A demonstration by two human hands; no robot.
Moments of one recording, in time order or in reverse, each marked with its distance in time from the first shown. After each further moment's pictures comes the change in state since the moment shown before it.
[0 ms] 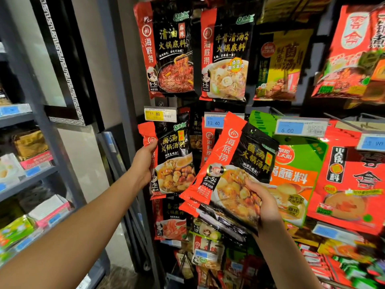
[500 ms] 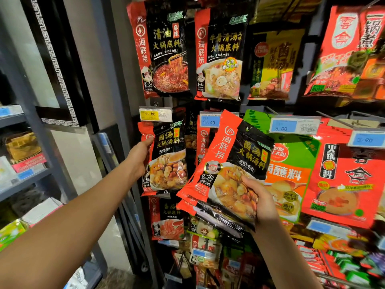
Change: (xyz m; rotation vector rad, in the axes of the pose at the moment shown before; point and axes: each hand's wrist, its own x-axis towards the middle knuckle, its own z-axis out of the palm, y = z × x) left_hand 0.020 0.016 0.002 0.111 0.054 -0.098; right_hand 0.000 -0.004 -0.001 -0.106 -0.051 -0.026
